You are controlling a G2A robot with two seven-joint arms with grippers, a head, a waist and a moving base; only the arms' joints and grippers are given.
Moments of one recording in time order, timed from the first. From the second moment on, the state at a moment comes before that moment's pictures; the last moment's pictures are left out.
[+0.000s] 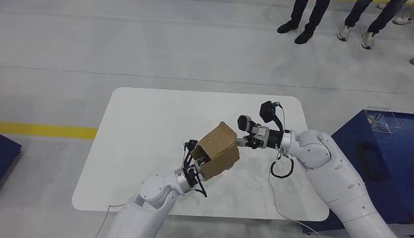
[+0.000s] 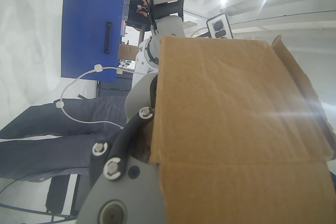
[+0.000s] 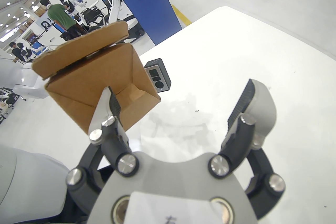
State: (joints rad) left arm 1.13 -1.38 -0.98 -1.36 -0.62 -0.12 -0.72; right arm -0.90 -1.01 1.10 -1.33 -0.30 -0.84 0.59
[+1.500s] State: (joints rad) left arm 1.12 -1.39 -0.97 -1.33 -0.66 -0.14 -0.78; right arm -0.90 -1.00 1.19 -1.13 0.16 -0.96 0.57
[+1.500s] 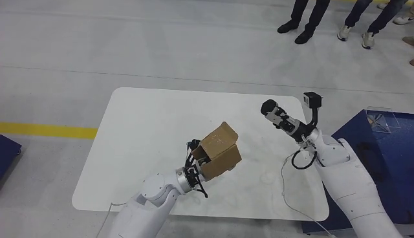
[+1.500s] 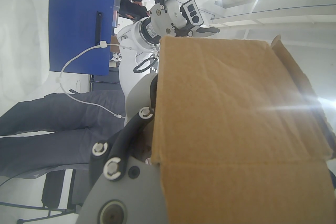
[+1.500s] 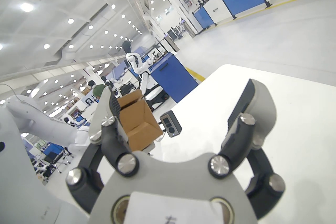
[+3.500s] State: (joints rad) left arm 1.11 -1.59 -0.91 -1.76 -1.37 0.25 0.96; right arm -0.90 -1.00 1.19 -1.13 0.16 -0.96 0.57
